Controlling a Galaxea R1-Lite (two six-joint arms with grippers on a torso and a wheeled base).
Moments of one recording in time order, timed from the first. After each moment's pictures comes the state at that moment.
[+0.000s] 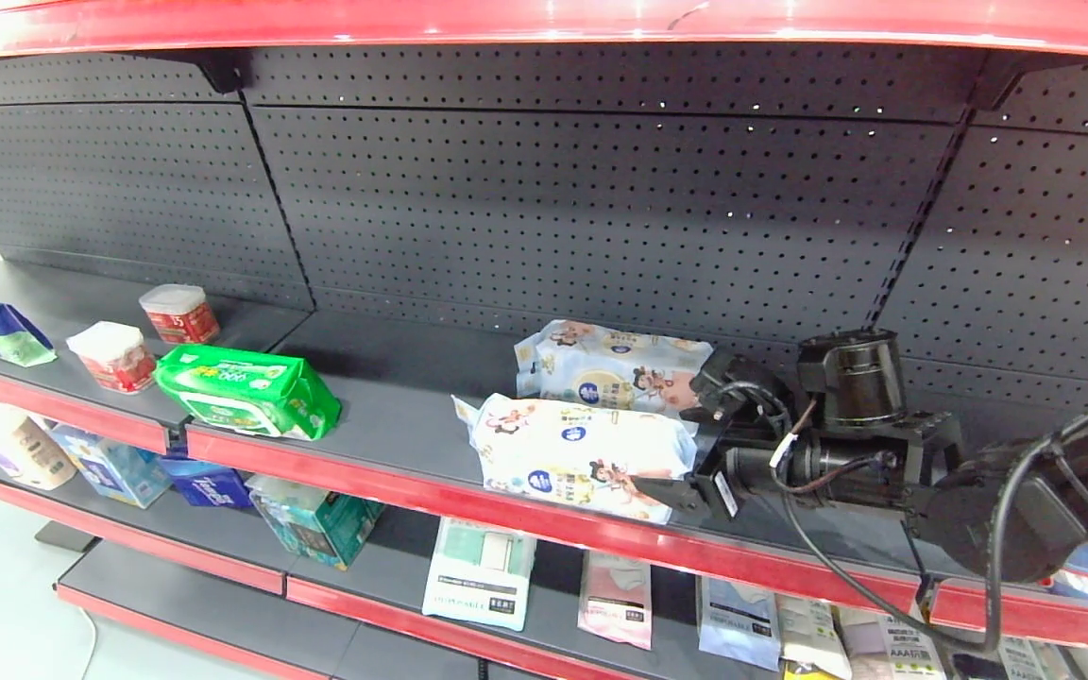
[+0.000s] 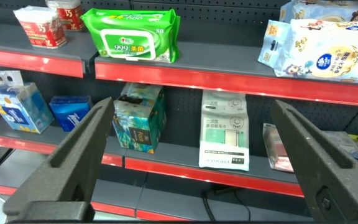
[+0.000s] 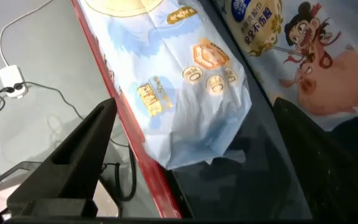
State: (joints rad) left arm 0.00 0.00 0.00 0.01 -0.06 0.00; right arm 0.46 1.88 -0.74 -0.62 0.26 -0.35
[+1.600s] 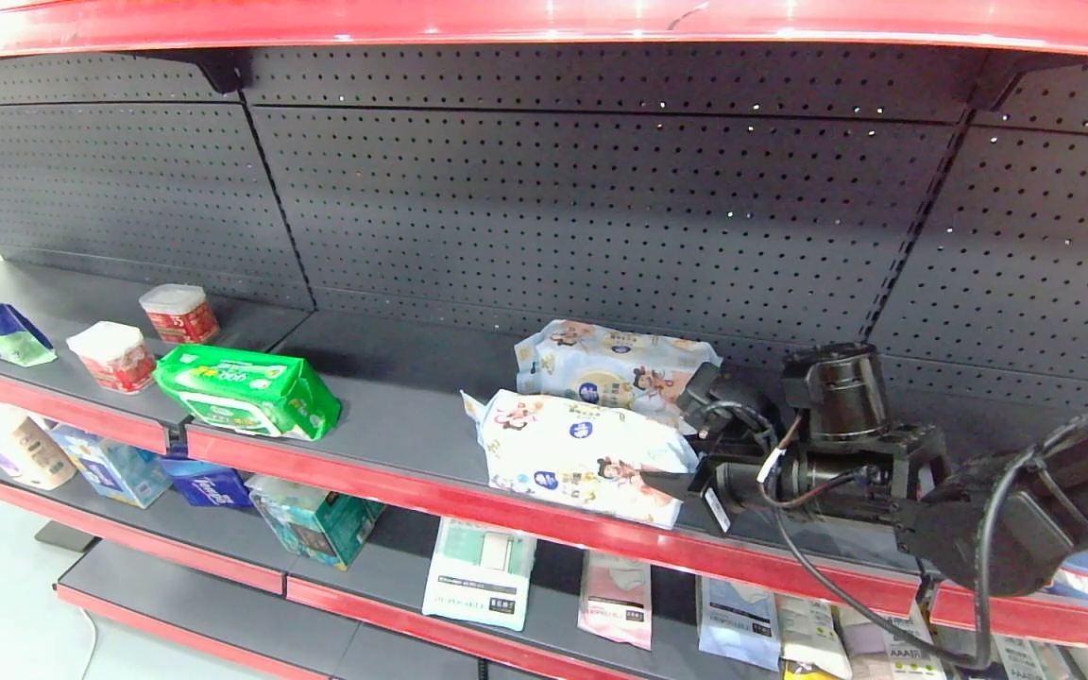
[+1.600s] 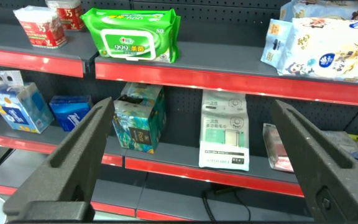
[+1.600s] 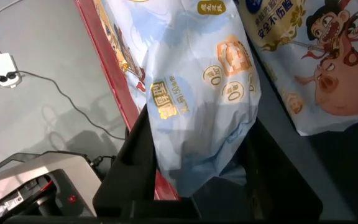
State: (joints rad) left arm 0.00 0.00 0.00 0.01 -0.06 0.00; right arm 0.49 1.90 -0.72 -0.62 0.22 -0.37
